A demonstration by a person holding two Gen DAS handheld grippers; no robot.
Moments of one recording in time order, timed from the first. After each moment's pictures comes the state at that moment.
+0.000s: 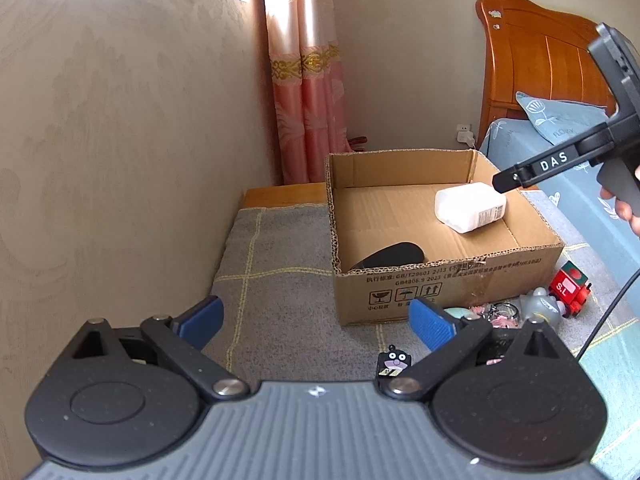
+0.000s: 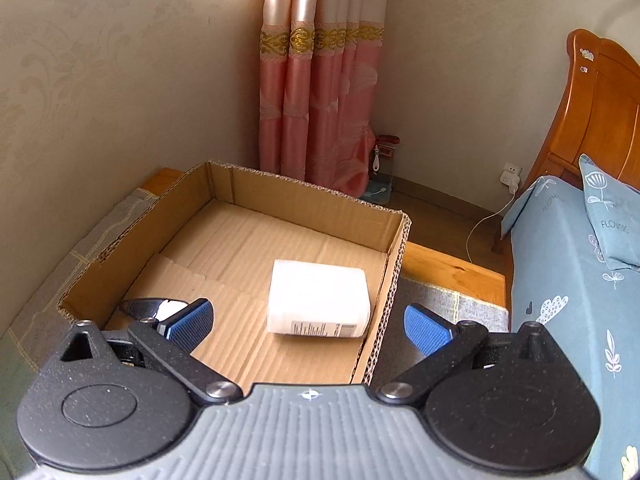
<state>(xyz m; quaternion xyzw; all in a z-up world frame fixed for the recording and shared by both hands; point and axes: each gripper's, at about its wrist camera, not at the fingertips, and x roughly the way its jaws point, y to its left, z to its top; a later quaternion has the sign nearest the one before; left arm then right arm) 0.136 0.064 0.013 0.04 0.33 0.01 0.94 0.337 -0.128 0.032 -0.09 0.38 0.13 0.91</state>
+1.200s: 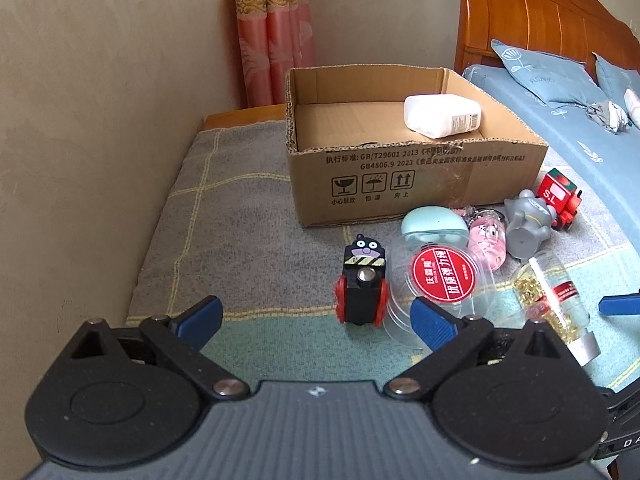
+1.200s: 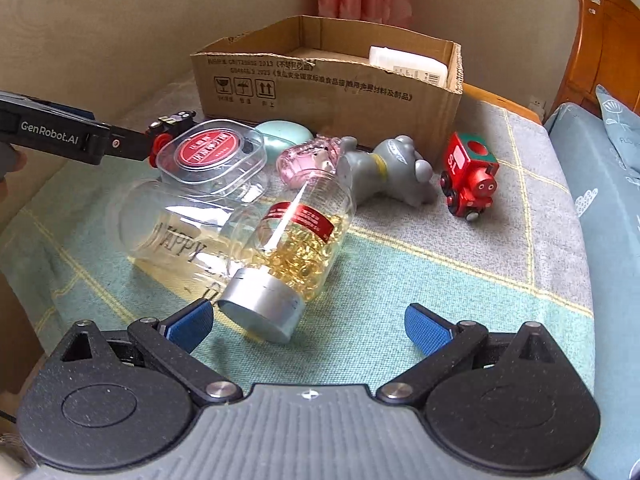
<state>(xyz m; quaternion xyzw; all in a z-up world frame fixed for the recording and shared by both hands) 0.122 0.055 -0.052 0.04 0.40 -0.03 0.91 0.137 -0.121 -0.082 -0.07 0.43 0.14 0.89</state>
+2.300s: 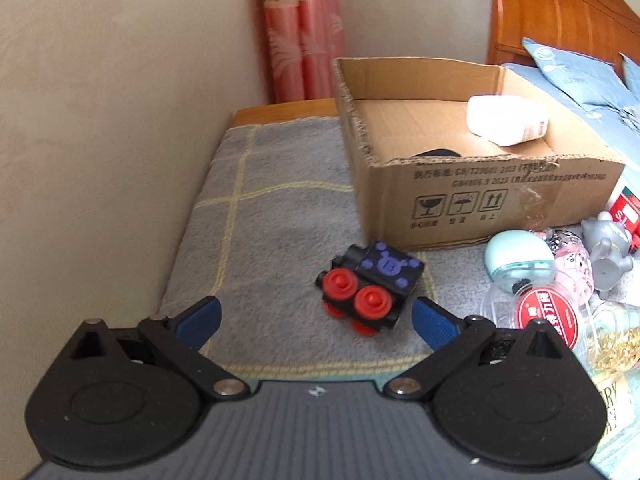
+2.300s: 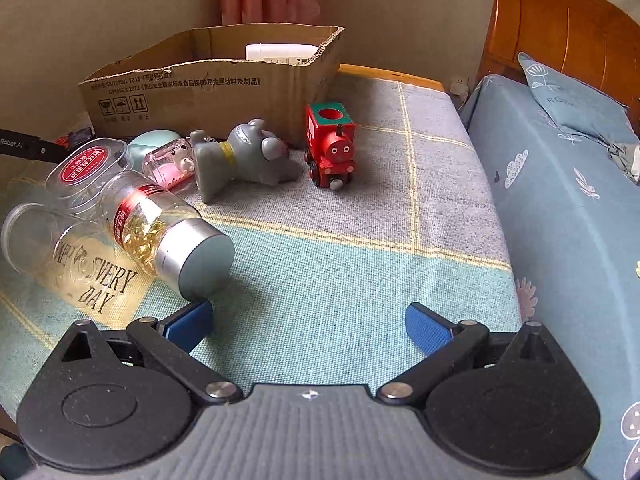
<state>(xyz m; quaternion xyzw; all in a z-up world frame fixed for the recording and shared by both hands) 0.179 0.085 -0.076 0.05 0.40 -0.01 0.91 0.139 -0.186 -0.092 -0.03 0.42 0.05 0.91</state>
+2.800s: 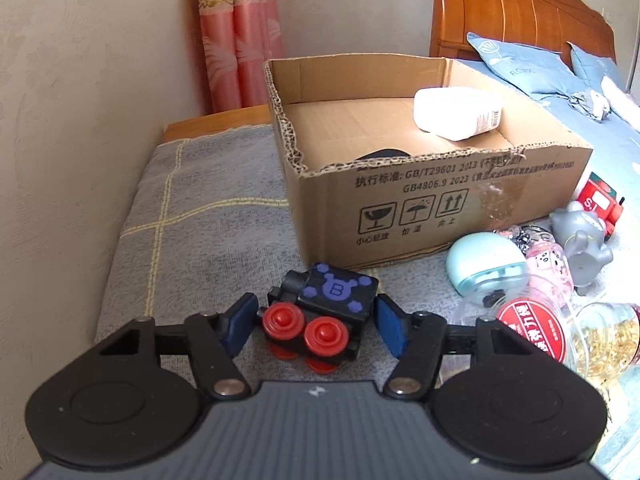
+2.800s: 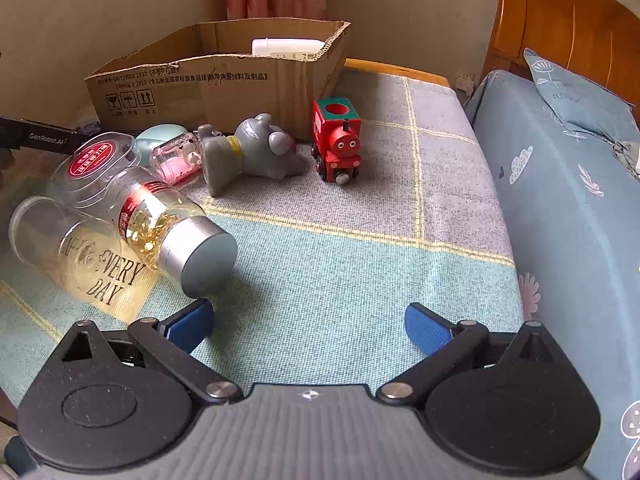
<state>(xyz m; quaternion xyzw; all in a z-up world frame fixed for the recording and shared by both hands) 0.198 0.072 -0.091 0.06 0.39 -0.09 0.91 0.135 -0.182 -0.086 -0.03 0.43 0.07 0.90</state>
